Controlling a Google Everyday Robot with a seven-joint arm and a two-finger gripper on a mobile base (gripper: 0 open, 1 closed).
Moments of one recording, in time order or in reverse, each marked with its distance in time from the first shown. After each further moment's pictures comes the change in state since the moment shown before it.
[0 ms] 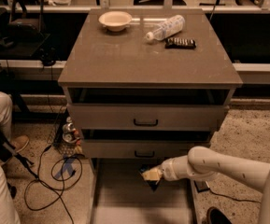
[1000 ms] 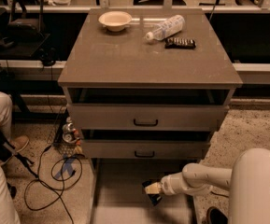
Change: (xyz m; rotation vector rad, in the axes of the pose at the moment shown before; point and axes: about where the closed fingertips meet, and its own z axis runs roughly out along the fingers) arm 0.088 -0.064 0.072 0.072 0.086 0.220
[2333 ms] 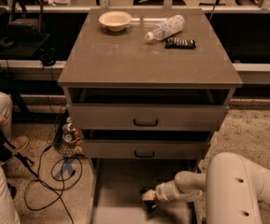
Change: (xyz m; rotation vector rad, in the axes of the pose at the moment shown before) arm 0.038 -0.039 0.080 -0.003 0.055 0.186
